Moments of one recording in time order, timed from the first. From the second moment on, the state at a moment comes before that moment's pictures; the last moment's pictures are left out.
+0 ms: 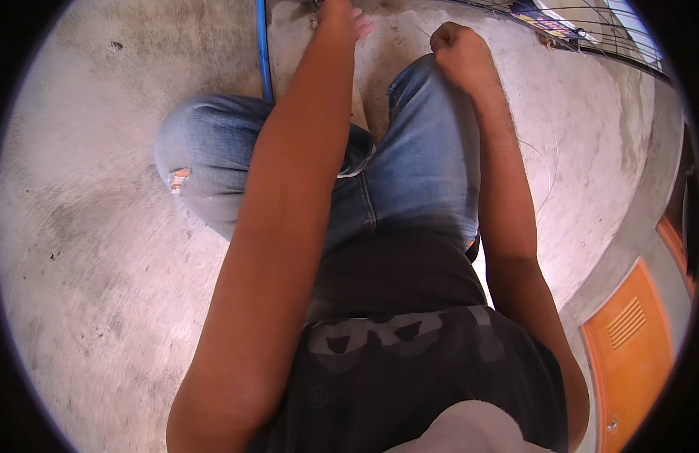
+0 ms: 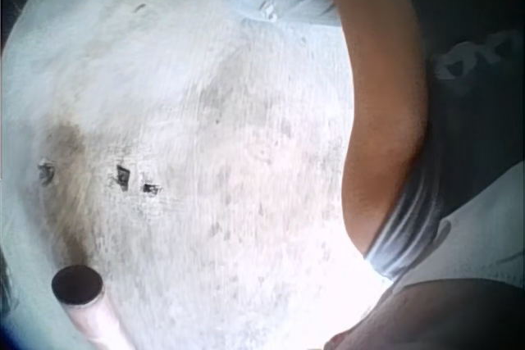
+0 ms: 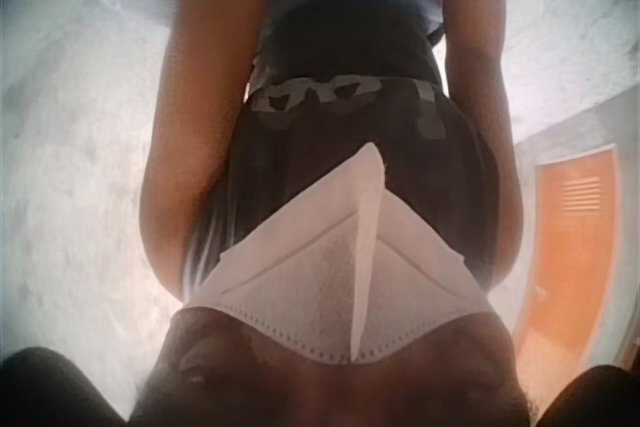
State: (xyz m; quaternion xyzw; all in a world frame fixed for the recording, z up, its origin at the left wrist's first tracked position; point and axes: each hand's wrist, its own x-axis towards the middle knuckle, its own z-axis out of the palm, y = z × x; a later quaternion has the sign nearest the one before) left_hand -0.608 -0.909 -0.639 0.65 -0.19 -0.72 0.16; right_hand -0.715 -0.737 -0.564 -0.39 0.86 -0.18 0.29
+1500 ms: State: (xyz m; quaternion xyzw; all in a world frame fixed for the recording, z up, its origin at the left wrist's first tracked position) left_hand -0.600 -0.908 -0.674 0.47 -0.23 -0.80 0.28; right_hand -0.741 -0.751 -0.704 -0.25 0.73 -0.43 0.47
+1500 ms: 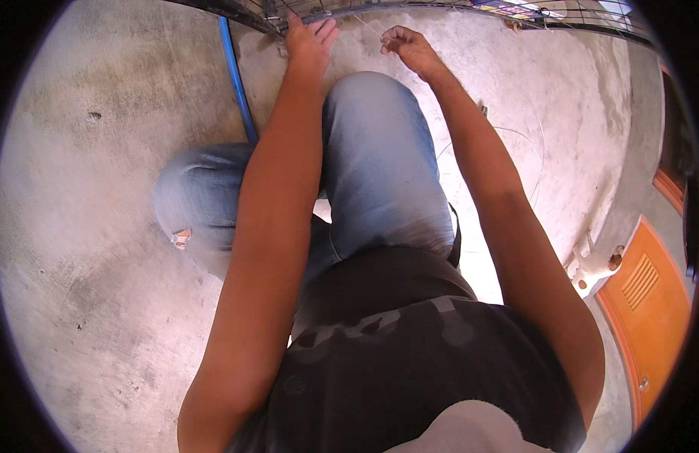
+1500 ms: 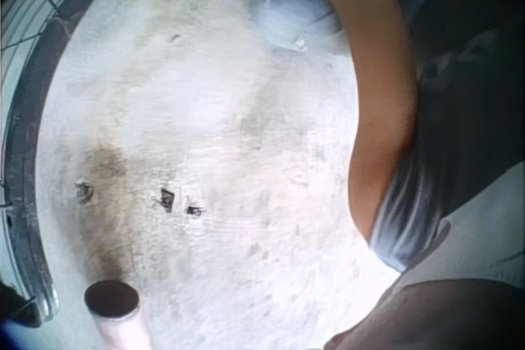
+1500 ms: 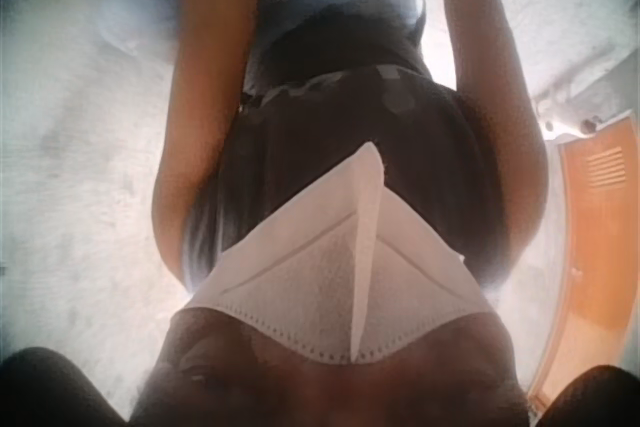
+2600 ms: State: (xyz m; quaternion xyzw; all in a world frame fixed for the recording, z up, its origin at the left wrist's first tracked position) left_hand -0.630 -0.870 -0.626 0.46 -0.65 -0.57 0.19; right_hand -0.745 -0.802 -0.750 -0.10 0.60 -0.62 0.50
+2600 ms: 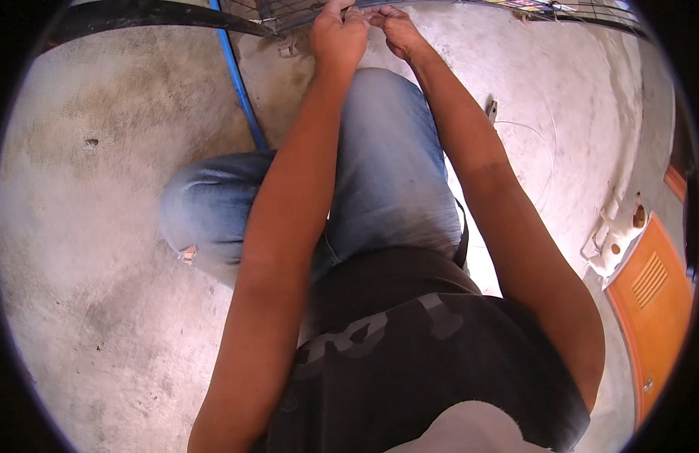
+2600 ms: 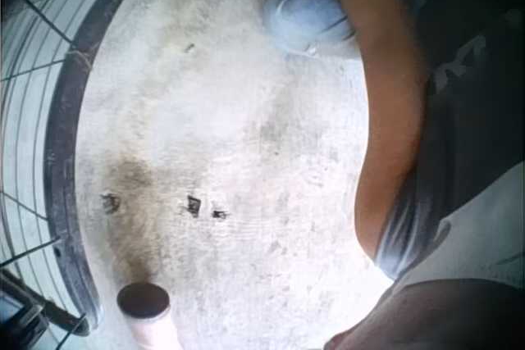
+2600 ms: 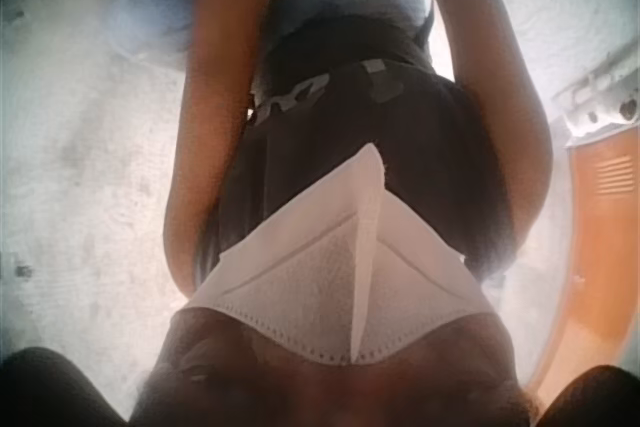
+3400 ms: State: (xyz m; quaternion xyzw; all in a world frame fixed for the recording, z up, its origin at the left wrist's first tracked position) left_hand -0.661 -0.858 -0.632 0.41 -0.81 -0.39 0.14; right_hand -0.765 -0.800 -0.764 -0.12 0.62 -0.61 0.49
